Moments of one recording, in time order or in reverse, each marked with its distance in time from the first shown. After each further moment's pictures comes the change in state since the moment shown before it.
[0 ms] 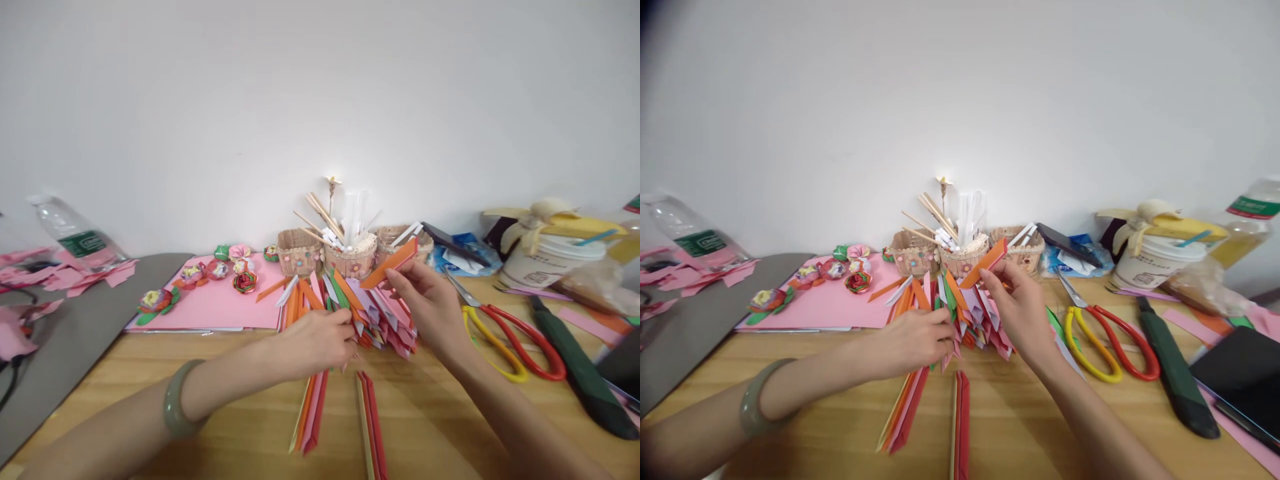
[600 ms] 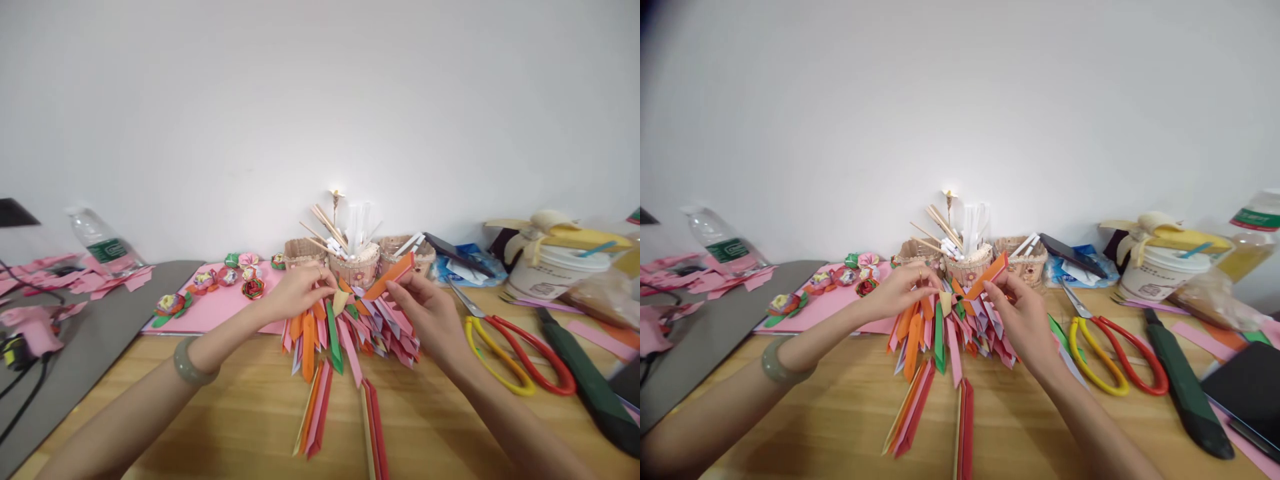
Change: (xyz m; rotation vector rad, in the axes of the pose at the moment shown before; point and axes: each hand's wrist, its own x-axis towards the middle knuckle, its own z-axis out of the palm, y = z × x) left_hand -0.008 -0.057 -0.023 -0.559 0.409 -0.433; right_hand -0.003 -0.001 -0.003 -0.032 -0.022 0.044
